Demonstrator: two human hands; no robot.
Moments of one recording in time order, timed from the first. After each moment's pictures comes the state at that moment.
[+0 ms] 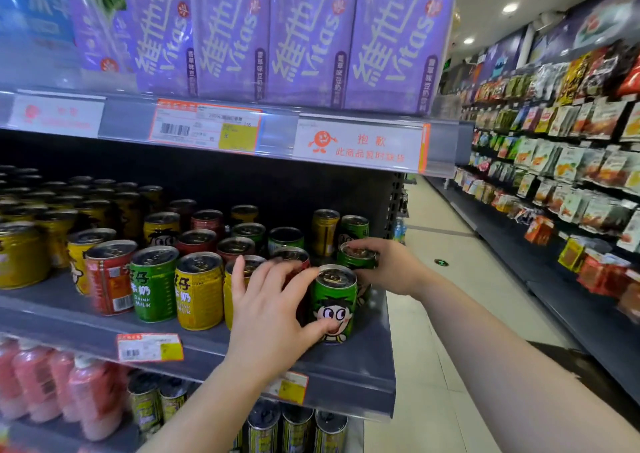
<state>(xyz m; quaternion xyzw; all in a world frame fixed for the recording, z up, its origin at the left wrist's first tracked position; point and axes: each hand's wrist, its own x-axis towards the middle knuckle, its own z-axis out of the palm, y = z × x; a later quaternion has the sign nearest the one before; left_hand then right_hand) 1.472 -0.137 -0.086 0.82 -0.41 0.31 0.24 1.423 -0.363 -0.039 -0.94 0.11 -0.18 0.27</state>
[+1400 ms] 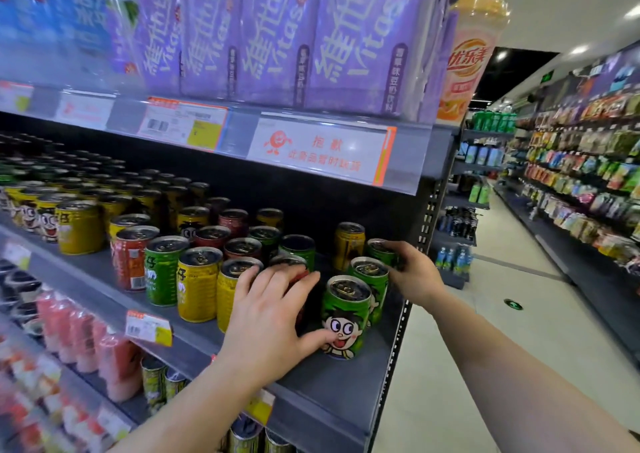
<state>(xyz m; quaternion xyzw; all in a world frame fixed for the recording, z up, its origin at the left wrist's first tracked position) 1.468 -0.167 -0.089 0.84 -0.35 0.37 0.18 1.486 -0.451 -0.069 -0.89 0.08 -0.25 0.37</state>
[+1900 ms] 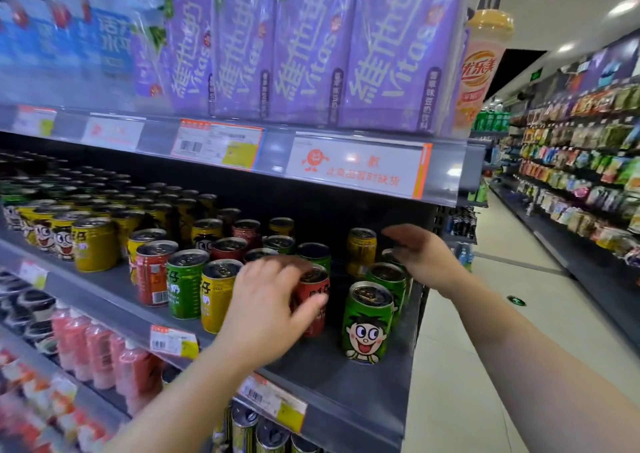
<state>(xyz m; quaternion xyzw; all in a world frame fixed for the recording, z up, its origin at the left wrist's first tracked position) 1.485 -0.132 -0.057 0.85 -0.34 0.32 0.23 1.463 -0.405 -0.013 -0.89 0.02 -0.24 0.40</state>
